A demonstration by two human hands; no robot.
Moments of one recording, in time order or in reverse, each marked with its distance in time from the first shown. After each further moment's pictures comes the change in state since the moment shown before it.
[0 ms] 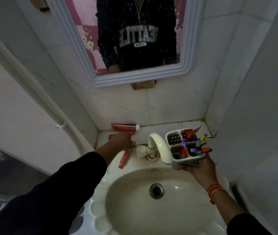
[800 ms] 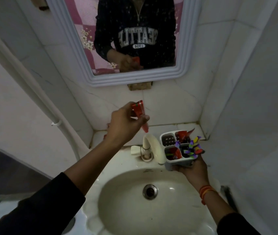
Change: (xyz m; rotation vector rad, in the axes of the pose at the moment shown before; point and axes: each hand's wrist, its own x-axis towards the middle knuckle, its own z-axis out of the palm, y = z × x) left_hand -0.092 0.059 -0.072 -0.901 0.666 0.171; right_hand -0.009 -0.006 -0.009 -0.350 0.030 -0.027
